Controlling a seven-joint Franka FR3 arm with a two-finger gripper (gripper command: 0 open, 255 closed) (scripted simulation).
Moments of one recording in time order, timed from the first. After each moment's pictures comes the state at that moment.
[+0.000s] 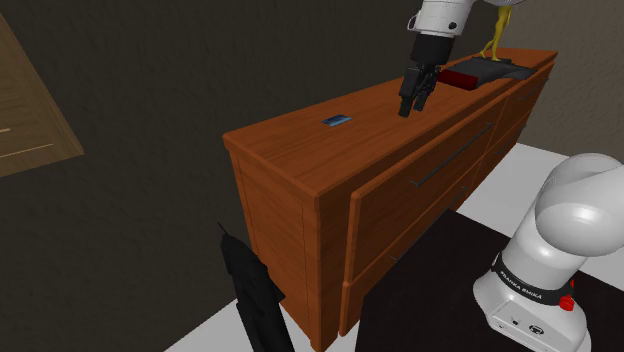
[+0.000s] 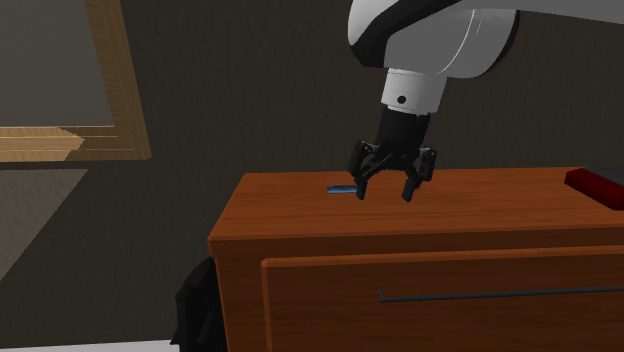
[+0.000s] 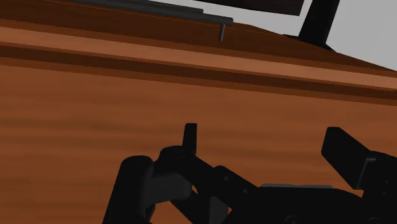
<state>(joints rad) 0.02 -0.76 -0.04 -2.42 0.11 1.72 -0.14</state>
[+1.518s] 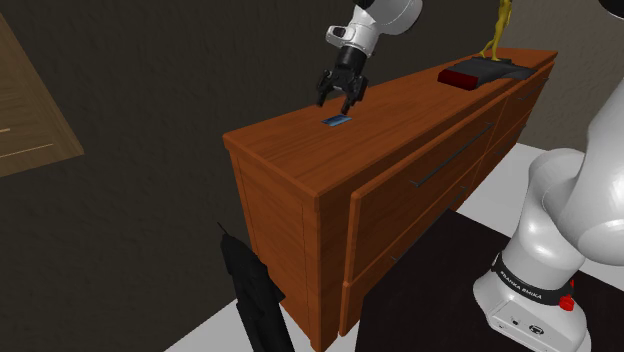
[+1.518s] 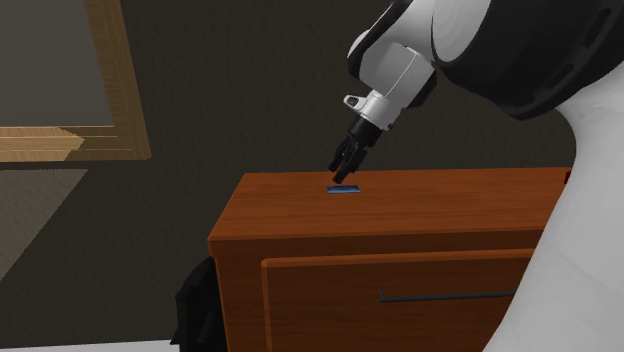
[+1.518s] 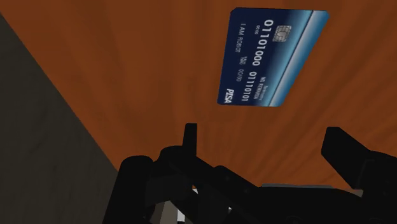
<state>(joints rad) 0.49 -0.07 -0.56 -1.93 0.56 1.78 -1.79</state>
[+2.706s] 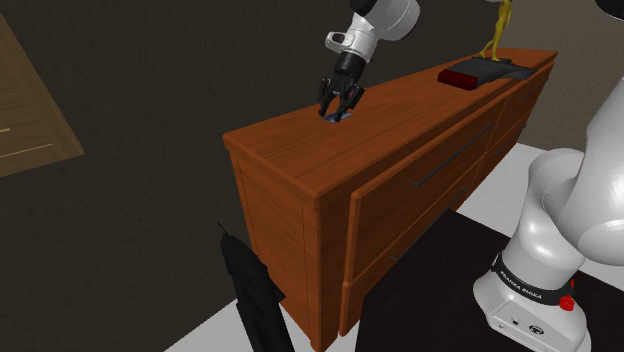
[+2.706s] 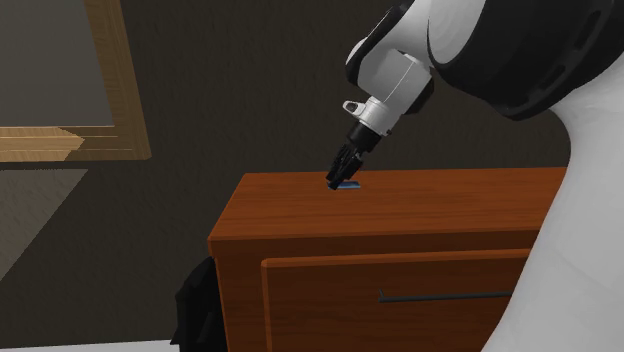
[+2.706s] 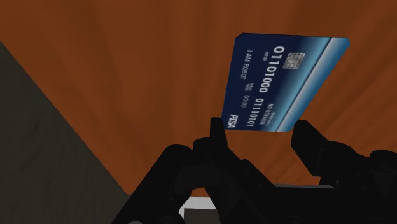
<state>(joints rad) 0.49 -0.06 -0.56 -1.95 0.57 1.81 -1.82</state>
